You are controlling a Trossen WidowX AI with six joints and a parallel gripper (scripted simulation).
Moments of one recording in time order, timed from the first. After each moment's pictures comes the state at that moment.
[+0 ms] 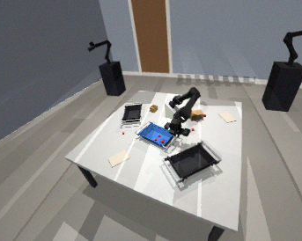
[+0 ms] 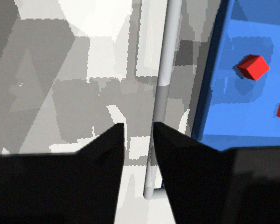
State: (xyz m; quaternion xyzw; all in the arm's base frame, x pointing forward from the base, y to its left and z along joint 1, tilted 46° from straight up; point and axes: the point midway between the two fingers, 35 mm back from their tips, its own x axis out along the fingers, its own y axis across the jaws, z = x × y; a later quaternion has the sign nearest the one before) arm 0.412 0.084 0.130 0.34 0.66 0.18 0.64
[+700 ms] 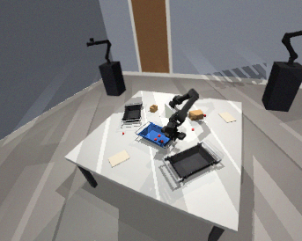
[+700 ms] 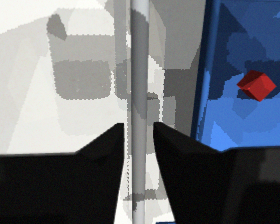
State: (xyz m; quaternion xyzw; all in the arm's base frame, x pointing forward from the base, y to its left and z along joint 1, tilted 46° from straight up) arm 0.426 0.088 0.092 0.38 0.66 0.17 0.63
